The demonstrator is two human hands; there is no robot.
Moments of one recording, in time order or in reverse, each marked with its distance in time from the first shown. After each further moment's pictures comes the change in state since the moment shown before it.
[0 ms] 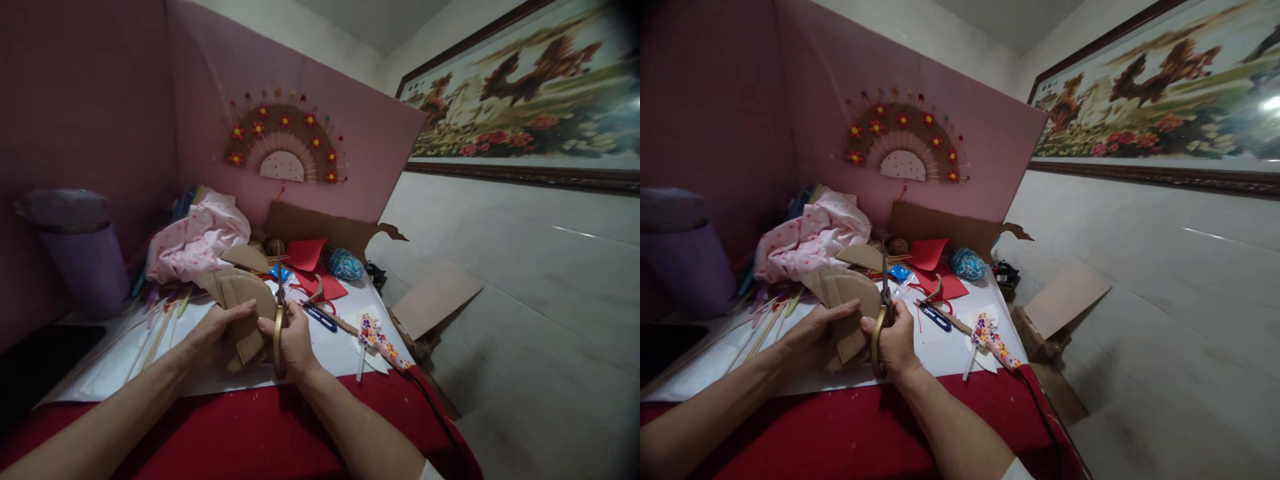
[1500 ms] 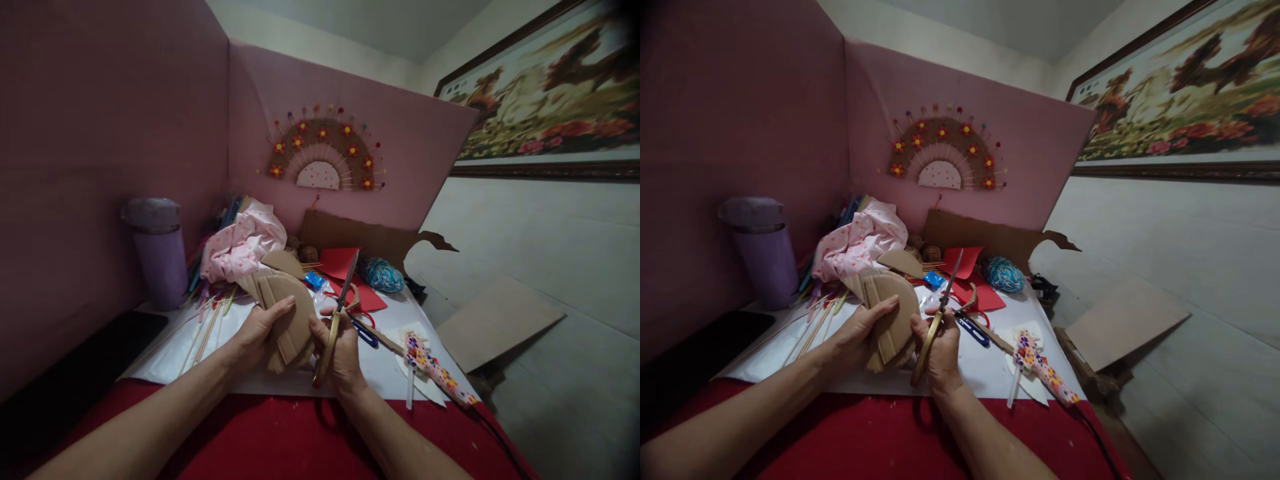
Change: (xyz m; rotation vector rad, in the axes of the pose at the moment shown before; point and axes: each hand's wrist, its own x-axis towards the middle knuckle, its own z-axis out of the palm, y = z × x) left_hand 0.006 -0.008 -0.004 0.003 0.014 0.129; right_hand -0.003 0.008 -0.006 0.125 0.107 -0.031
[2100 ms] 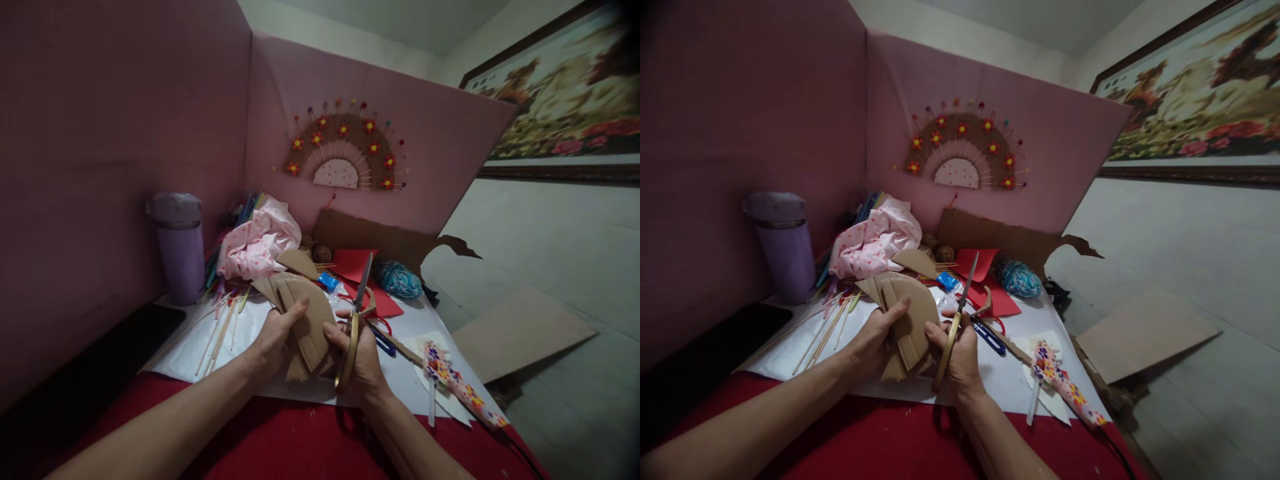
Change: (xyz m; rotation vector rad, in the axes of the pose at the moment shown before) left_hand -0.003 -0.005 0.002 -0.034 0.057 0.042; right_hand 0.000 -0.005 -0.003 0.001 0.020 0.129
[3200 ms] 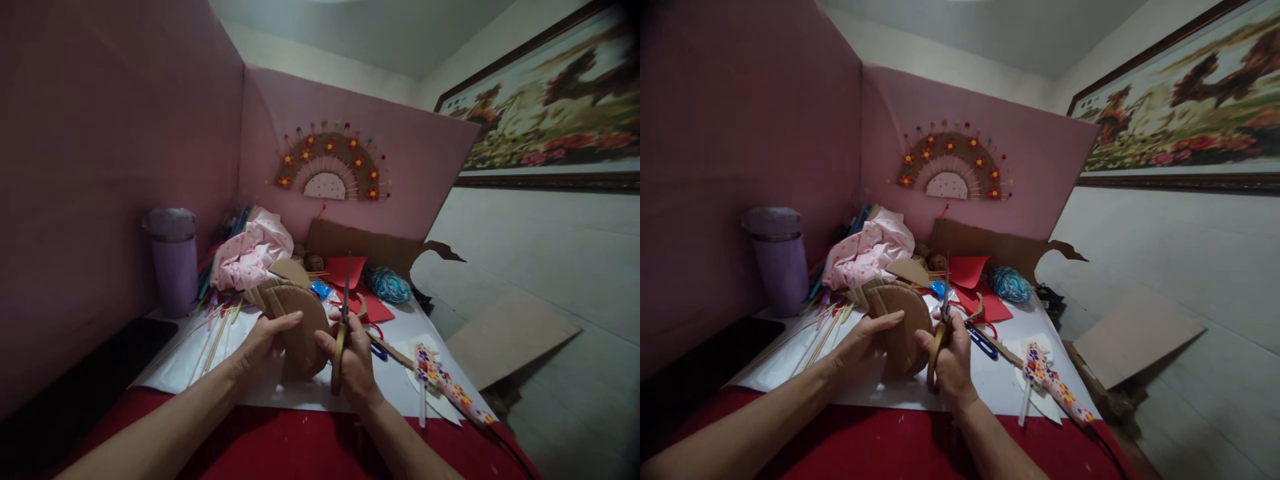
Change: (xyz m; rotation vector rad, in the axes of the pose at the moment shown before) left_hand -0.009 0.015 0.000 -0.016 -0.148 -0.058; right_hand -0.005 -0.014 0.002 -0.278 -0.062 -0.265
